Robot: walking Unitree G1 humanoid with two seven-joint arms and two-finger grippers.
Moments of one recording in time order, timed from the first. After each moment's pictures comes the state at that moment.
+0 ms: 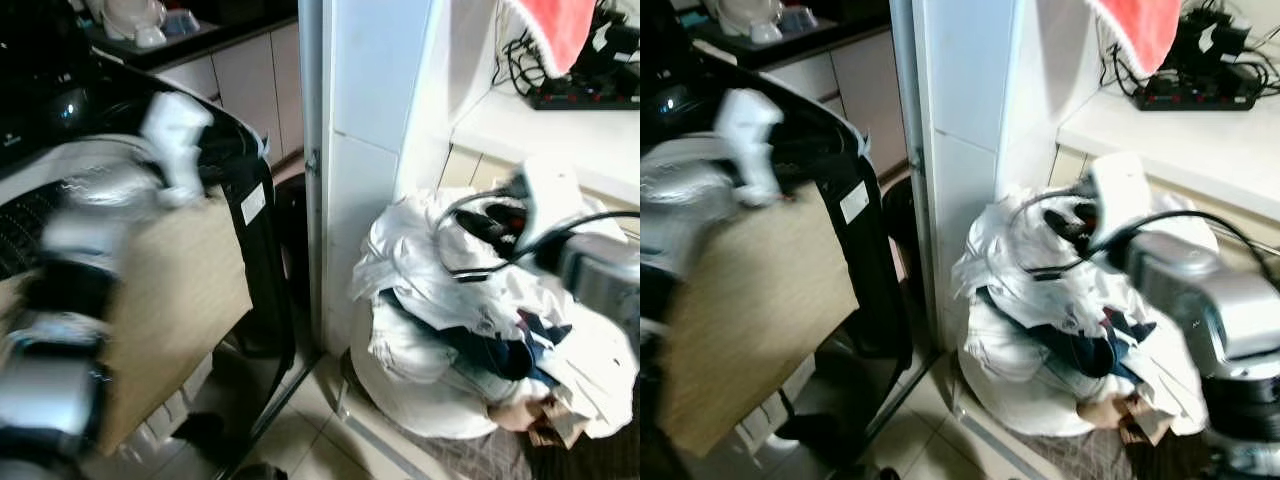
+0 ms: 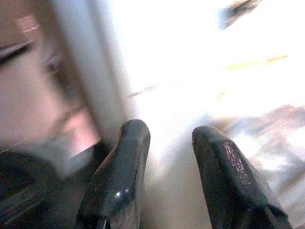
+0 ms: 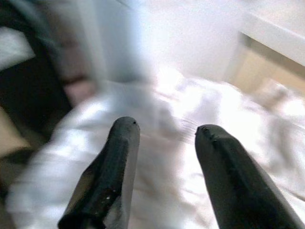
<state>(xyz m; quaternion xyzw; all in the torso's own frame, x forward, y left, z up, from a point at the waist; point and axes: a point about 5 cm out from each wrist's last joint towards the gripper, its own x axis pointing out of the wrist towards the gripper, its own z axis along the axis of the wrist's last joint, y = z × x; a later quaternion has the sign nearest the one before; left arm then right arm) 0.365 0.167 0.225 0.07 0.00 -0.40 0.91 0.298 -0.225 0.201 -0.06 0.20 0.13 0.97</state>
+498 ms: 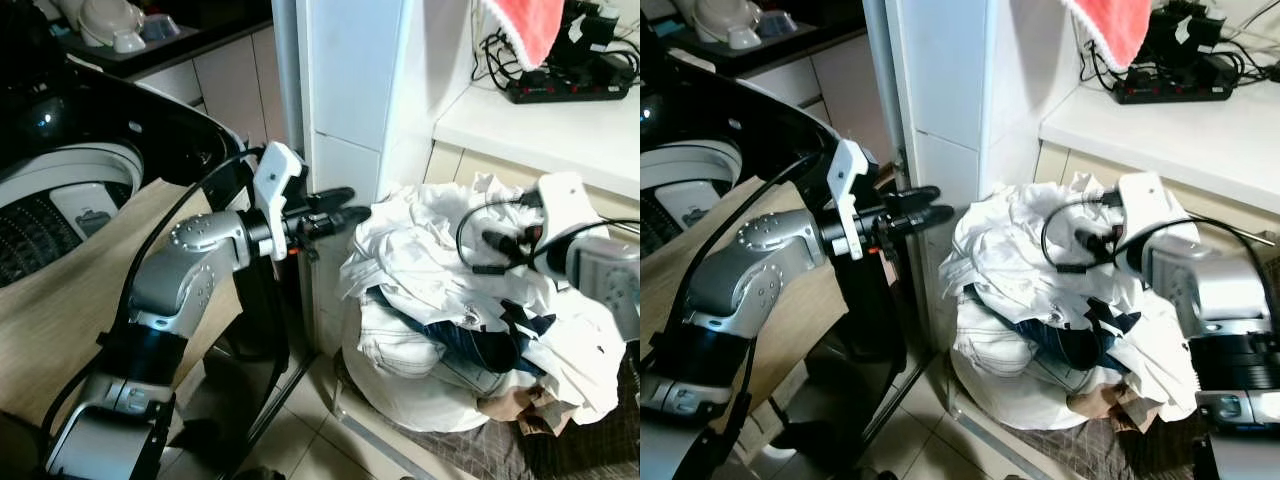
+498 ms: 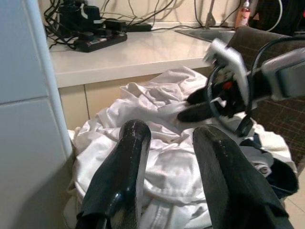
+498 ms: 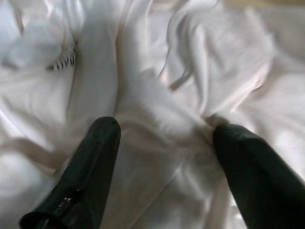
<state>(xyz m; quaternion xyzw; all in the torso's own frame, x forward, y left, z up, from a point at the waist) 0.317 0.093 0.202 -0.01 0.02 -0.53 0.85 0.323 -0.257 0.159 -0.07 0.29 0.04 0.95</state>
